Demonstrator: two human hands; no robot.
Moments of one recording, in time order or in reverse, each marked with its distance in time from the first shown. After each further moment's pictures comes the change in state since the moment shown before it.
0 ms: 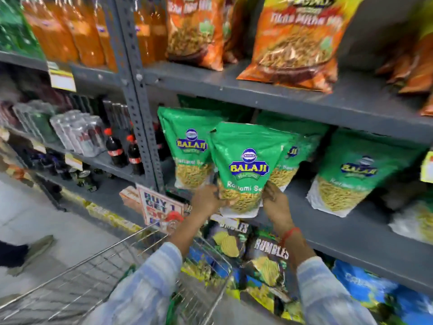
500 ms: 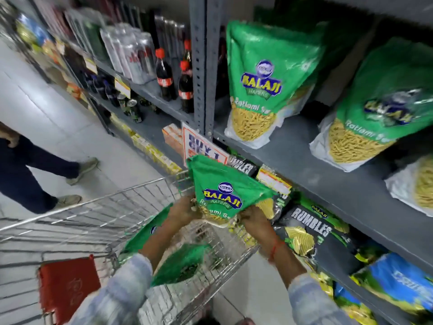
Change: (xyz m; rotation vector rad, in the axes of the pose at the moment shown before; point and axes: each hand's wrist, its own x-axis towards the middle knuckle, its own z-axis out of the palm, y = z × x) left_hand -0.093 -0.194 -0.032 0.010 0.015 -0.474; right_hand -0.093 0.087 0.153 -0.162 -0.657 0.209
